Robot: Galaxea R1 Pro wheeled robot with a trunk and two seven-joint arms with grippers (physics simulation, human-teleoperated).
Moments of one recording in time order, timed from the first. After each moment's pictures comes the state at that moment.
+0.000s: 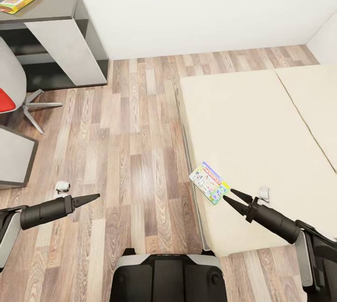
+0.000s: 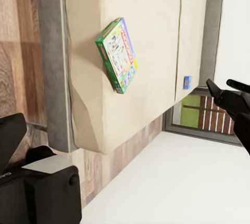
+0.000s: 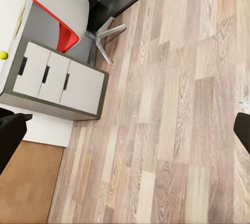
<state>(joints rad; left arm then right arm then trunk) -0.41 0.36 0.29 -1.36 0.35 1.01 -1.19 -0.33 -0.03 -0.49 -1.51 -0.11 0.58 1.27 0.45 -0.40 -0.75</state>
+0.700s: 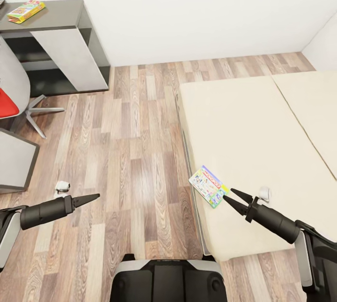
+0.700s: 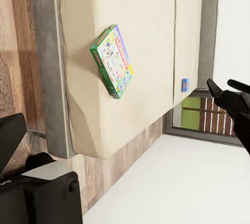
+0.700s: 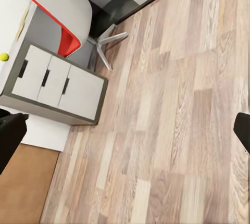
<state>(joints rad) -0.41 0.36 0.29 -1.36 0.35 1.01 -1.19 -0.33 -0.02 -0.49 -1.51 -0.11 0.56 1.26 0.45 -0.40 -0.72</state>
